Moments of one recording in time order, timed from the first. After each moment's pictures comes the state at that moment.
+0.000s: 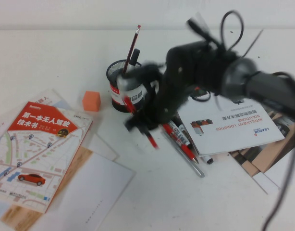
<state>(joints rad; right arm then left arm) 0.64 2.11 -1.79 0.17 0.95 -0.10 -0.14 -0.01 0.01 0.02 0.38 -0.03</state>
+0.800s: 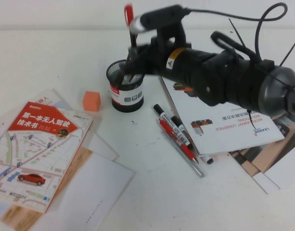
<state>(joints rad) 0.65 1.91 -1.48 0.00 -0.03 0.10 -0.14 -0.01 0.01 0.02 0.38 -0.03</state>
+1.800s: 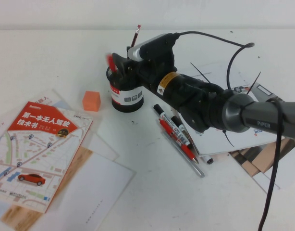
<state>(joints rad) 0.61 2.17 -1.49 -0.24 -0.61 0.26 -0.14 -0.01 0.01 0.02 0.38 -0.03</state>
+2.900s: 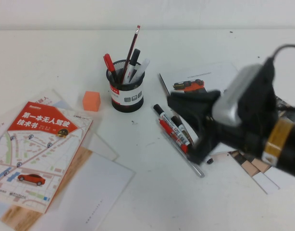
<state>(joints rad) 0.60 1.32 -0.69 -0.66 -0.58 0.48 -0.14 -0.01 0.01 0.02 0.38 -0.03</state>
